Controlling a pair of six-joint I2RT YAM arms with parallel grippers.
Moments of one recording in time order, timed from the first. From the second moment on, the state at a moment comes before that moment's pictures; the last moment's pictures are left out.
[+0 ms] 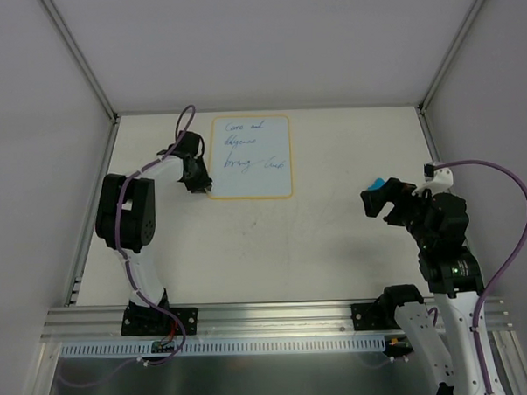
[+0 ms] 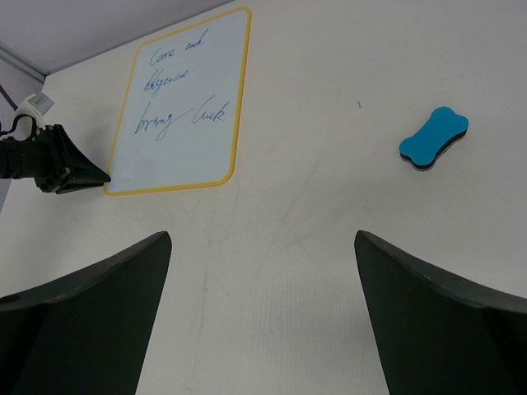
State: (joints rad) left arm -0.20 1.93 1.27 -0.46 0.02 -0.49; right arm 0.09 0.50 0.77 -0.59 -0.14 0.40
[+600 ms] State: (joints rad) left arm -0.35 1.60 0.85 -0.36 0.05 -0.56; right arm 0.09 0.50 0.75 -0.59 -0.15 0.43
